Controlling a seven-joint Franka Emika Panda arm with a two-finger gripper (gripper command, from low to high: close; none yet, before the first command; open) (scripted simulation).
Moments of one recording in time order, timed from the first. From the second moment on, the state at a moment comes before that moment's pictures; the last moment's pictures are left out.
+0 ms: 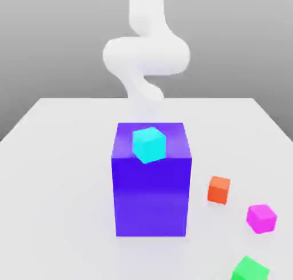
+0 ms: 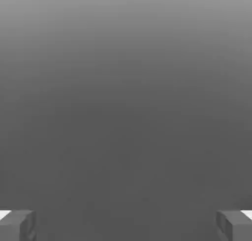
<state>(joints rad) 0.07 -0.71 -0.01 -2.33 0.00 2.34 0.69</state>
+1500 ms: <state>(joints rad) 0.55 0.21 0.06 -2.51 -0.03 2.72 -0.23</state>
